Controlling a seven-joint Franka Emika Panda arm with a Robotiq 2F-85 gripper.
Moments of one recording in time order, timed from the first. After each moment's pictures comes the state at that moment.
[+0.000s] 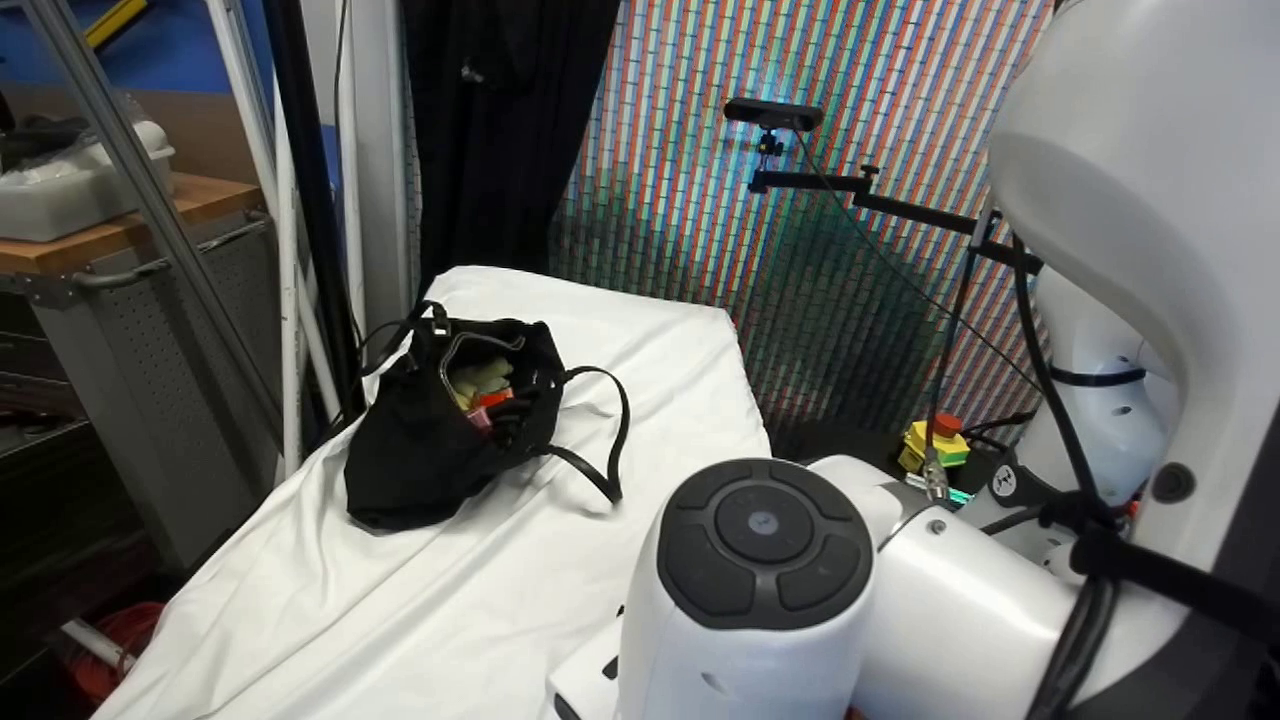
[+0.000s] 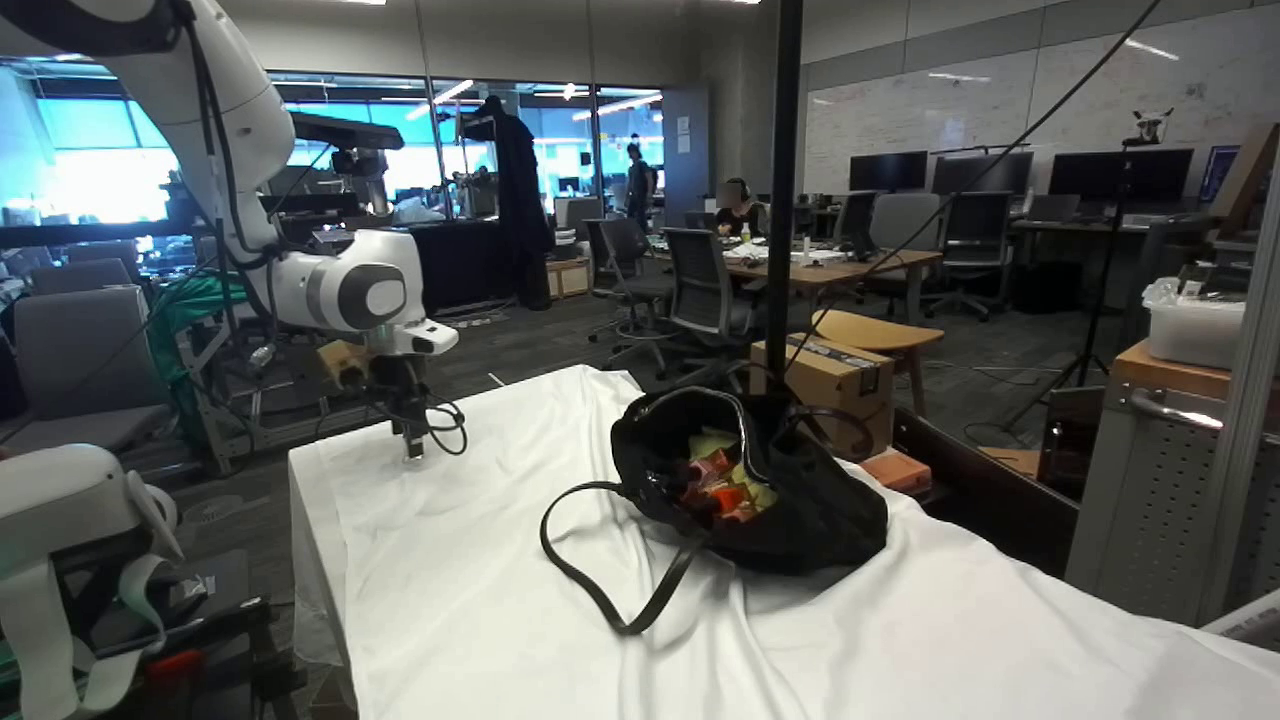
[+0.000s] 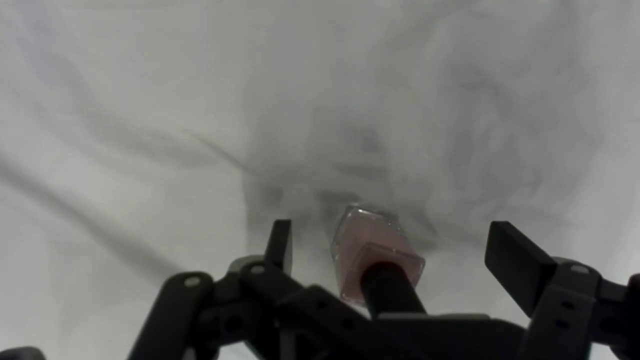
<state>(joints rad) 0.53 0.51 0.20 -2.10 -0.06 2.60 0.64</state>
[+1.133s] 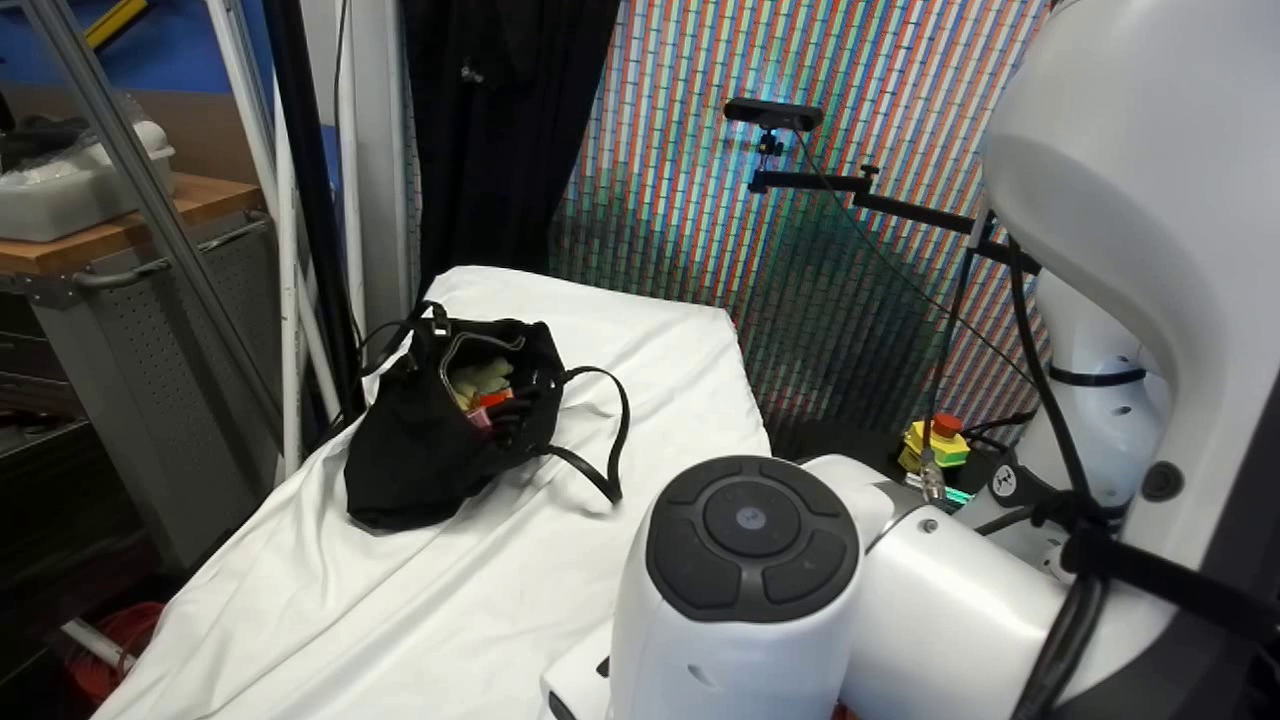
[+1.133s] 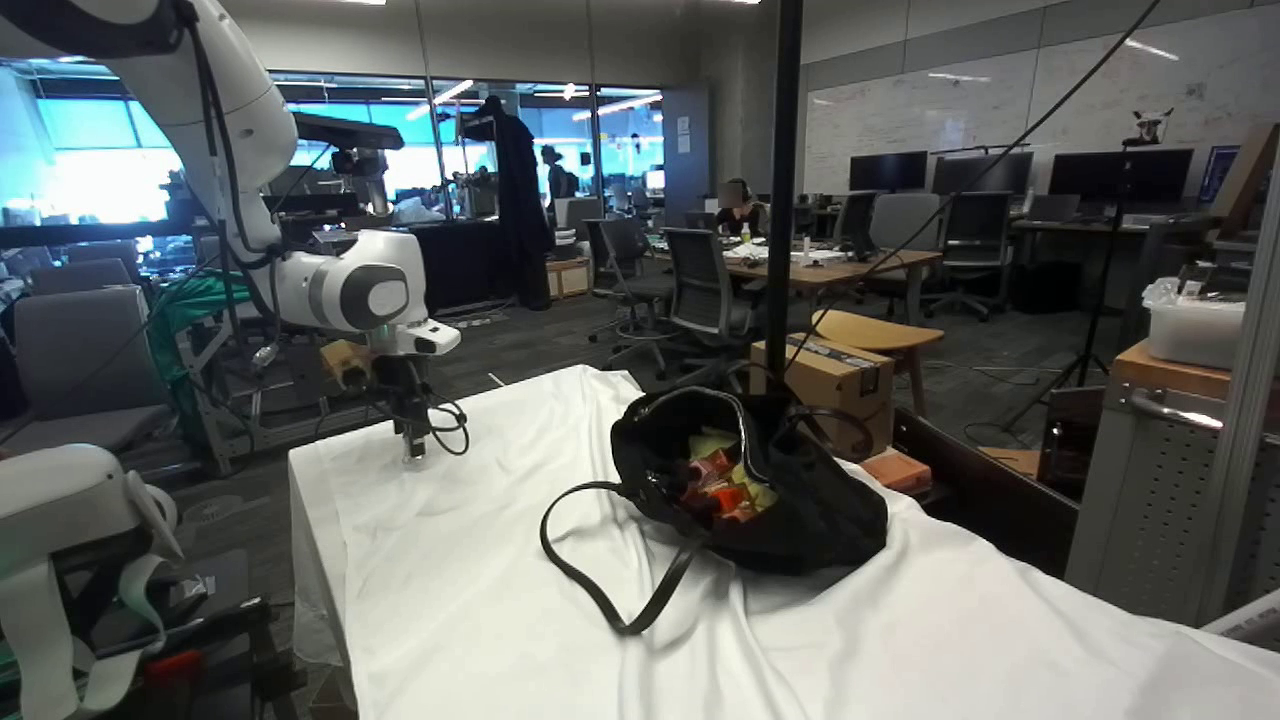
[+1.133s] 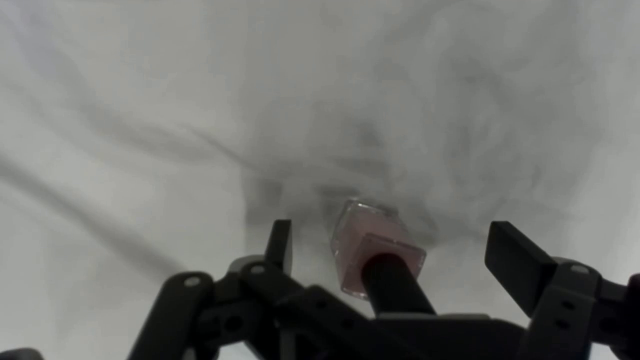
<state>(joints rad) 0.52 0.52 0.20 -2.09 -0.05 2.60 0.64</state>
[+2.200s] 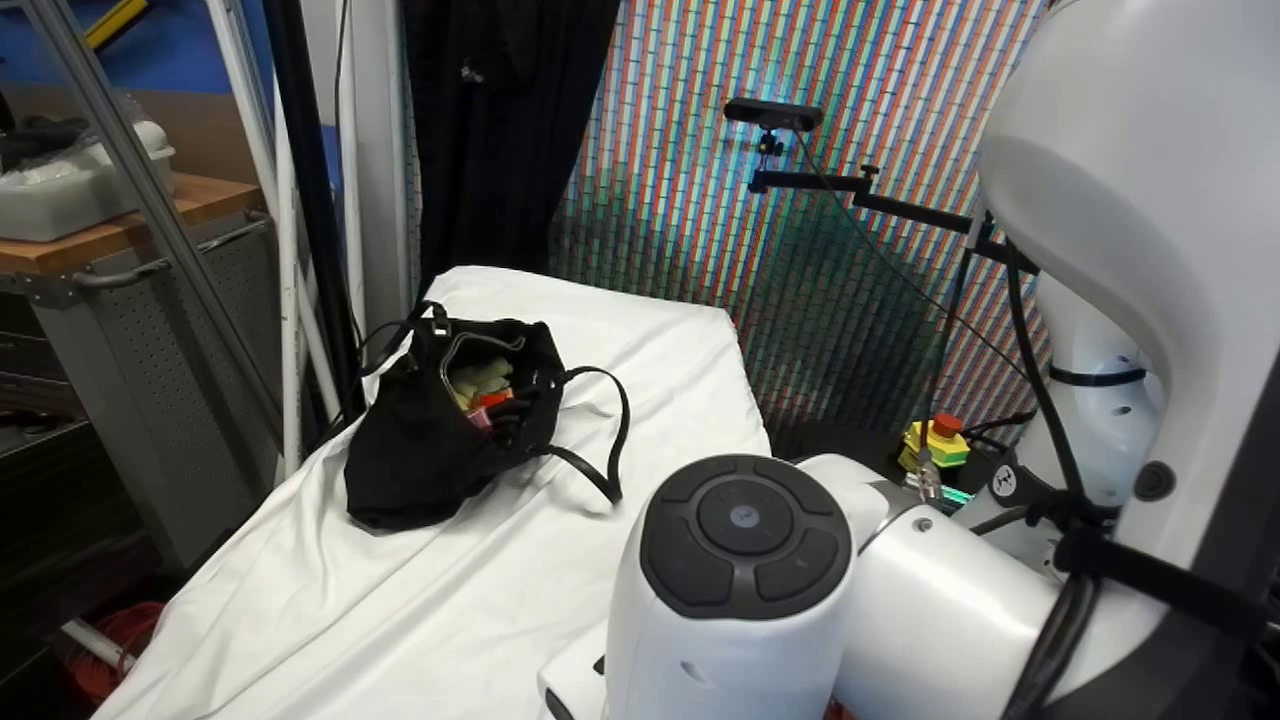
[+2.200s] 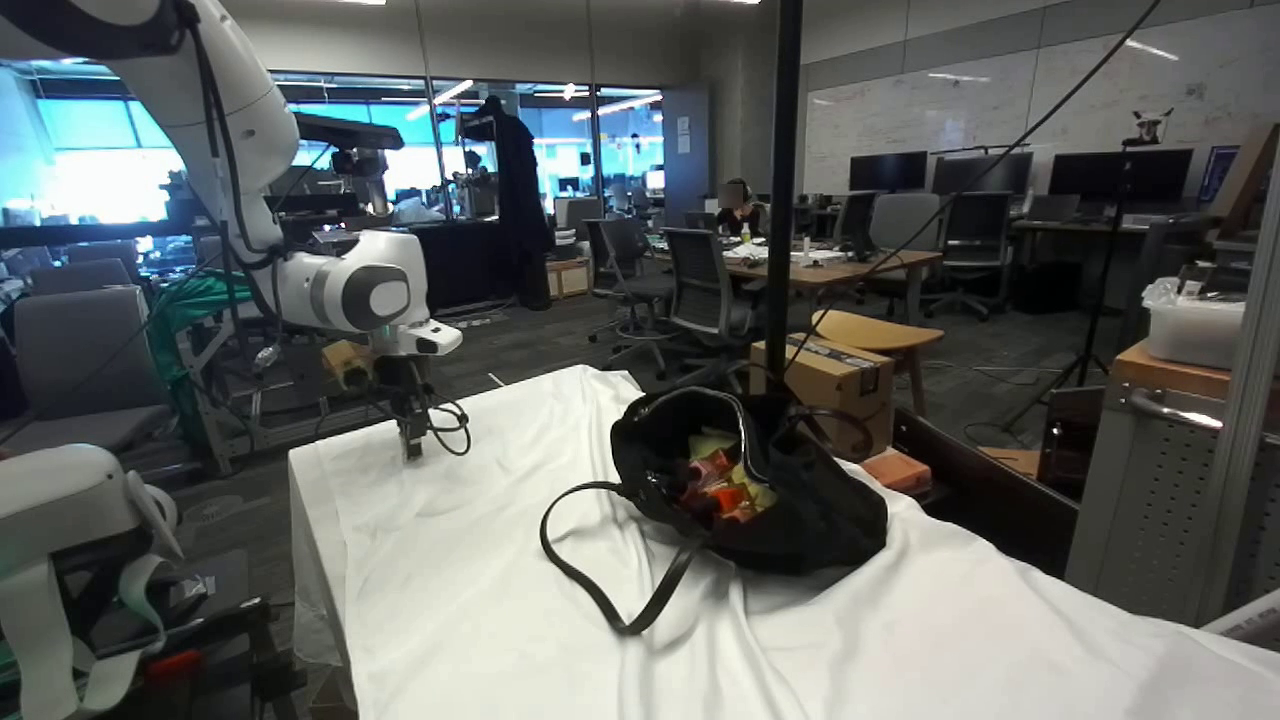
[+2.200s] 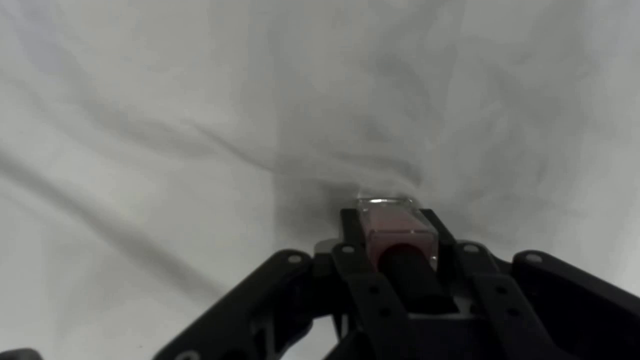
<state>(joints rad) 0.52 0.52 0.20 -2.09 -0.05 2.60 0.64</state>
